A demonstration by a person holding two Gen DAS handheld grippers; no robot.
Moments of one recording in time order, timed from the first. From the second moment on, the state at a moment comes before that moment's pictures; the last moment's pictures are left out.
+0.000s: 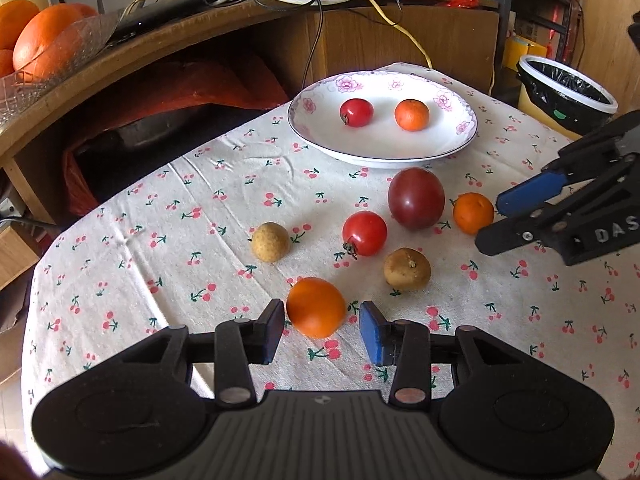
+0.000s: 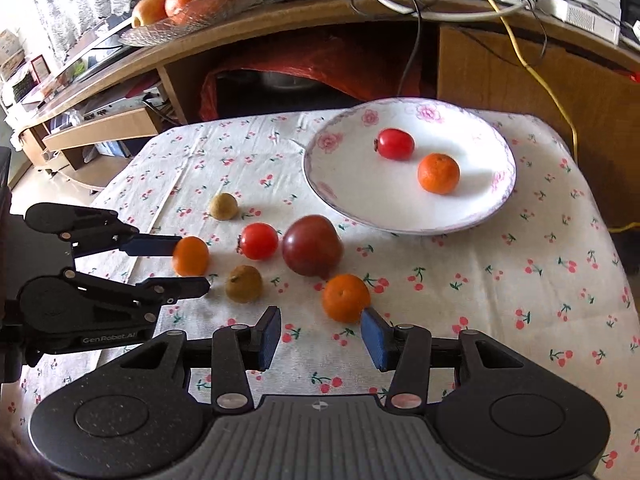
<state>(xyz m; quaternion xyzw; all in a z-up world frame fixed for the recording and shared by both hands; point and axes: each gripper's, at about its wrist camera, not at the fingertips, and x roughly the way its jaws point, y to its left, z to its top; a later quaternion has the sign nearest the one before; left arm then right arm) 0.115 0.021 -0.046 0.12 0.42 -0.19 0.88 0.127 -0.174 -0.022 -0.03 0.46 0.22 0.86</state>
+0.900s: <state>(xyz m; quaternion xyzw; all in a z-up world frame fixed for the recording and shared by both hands) 0.125 0.024 -0.046 0.10 0.43 -0.18 0.88 0.142 -0.170 -0.034 -0.05 0.47 0.21 0.86</state>
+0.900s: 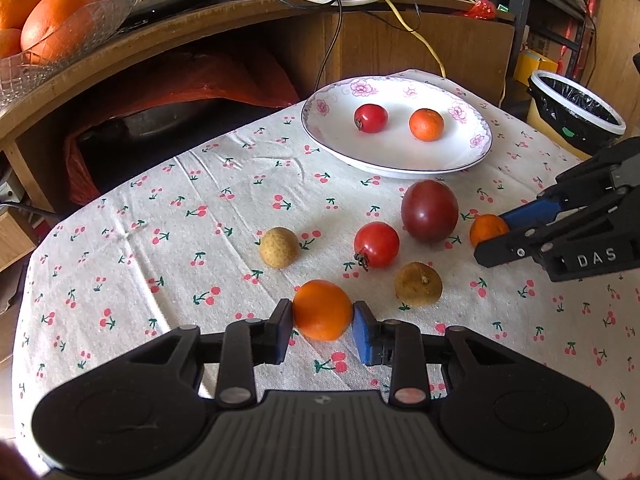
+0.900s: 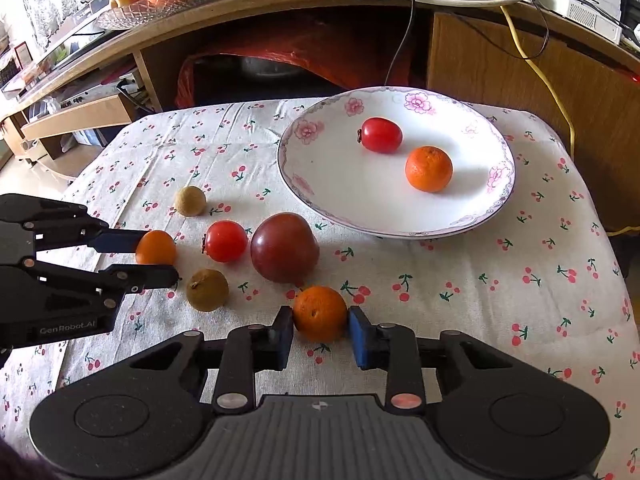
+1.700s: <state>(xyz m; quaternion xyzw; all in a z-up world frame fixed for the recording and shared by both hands) 0.114 0.017 -0.045 0.11 0.43 -0.20 0.87 0.130 -0.166 -0.033 -0.07 0.48 0.22 0.85</state>
